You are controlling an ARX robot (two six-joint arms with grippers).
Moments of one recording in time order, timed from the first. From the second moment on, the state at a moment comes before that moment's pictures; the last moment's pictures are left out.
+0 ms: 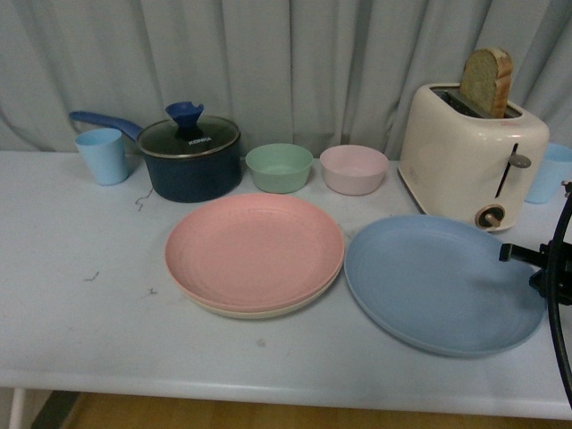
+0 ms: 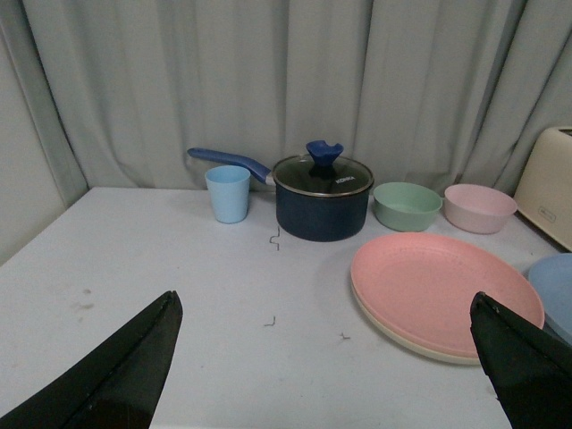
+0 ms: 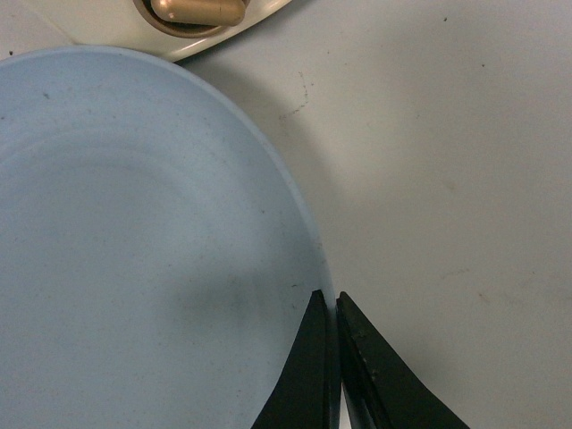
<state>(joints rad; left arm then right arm) 0.00 0.00 0.01 0.00 0.00 -0.01 -0.05 2.10 0.95 0.35 -0.02 0.29</state>
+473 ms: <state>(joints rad) 0.00 0.00 0.01 0.00 0.00 -0.01 0.03 1.63 0.87 0.26 -0.13 0.33</state>
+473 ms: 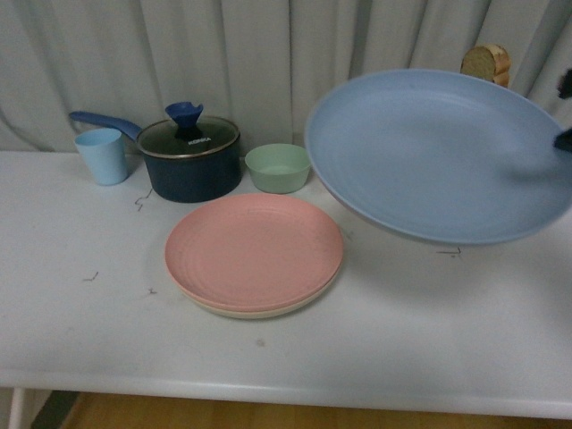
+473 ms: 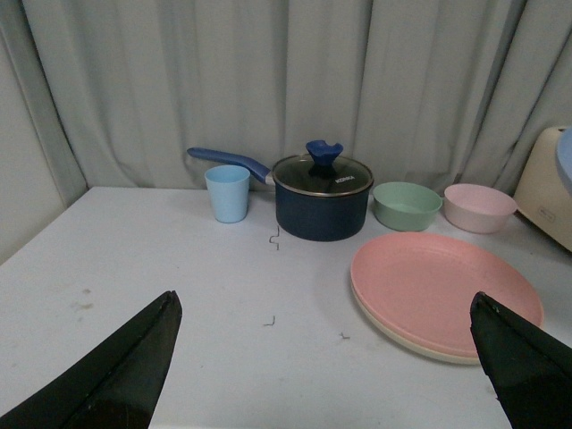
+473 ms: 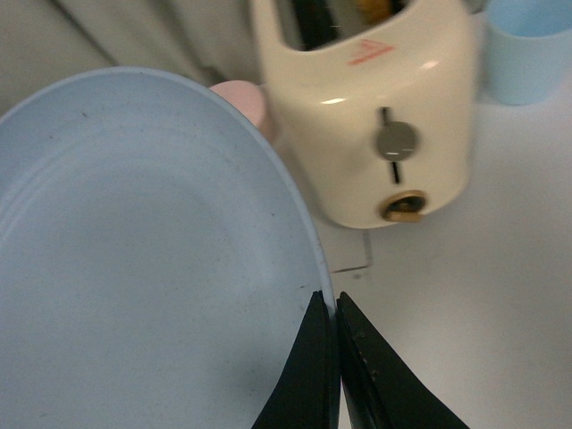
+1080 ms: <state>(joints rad) 0.00 0.00 0.01 0.00 0.00 -0.01 0.24 2.03 1.28 0.10 -0.13 0.55</state>
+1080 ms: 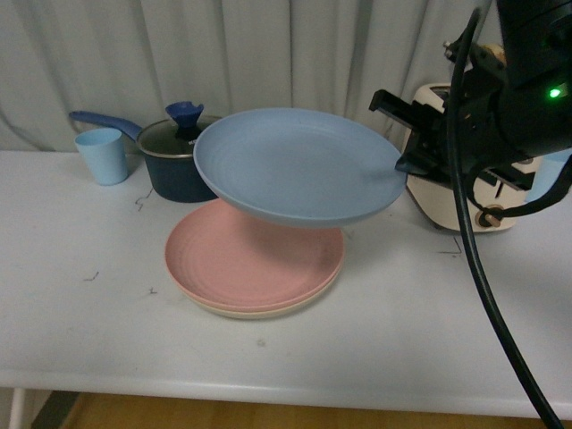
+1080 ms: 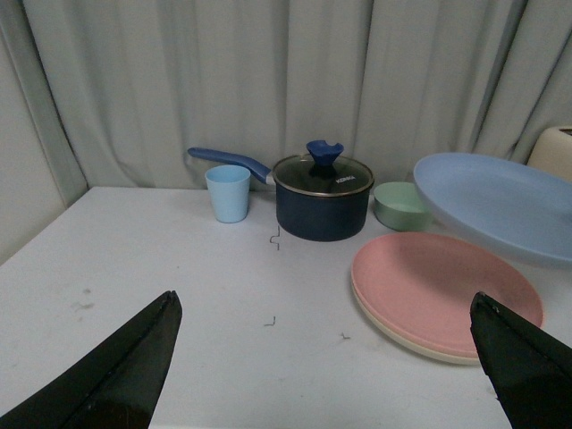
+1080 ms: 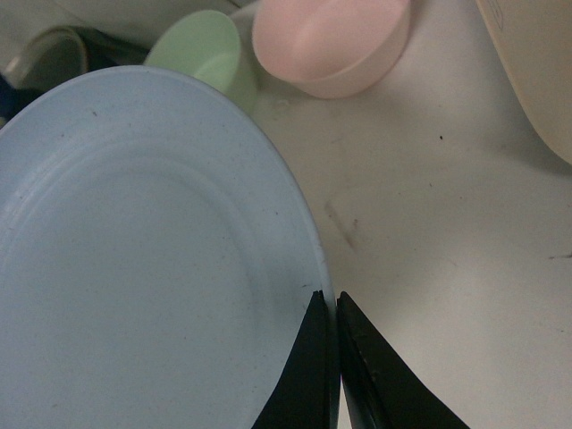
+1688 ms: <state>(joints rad) 0.00 0.00 0.01 0.00 0.00 -0.01 0.36 2.29 1.50 0.02 -0.07 0.57</state>
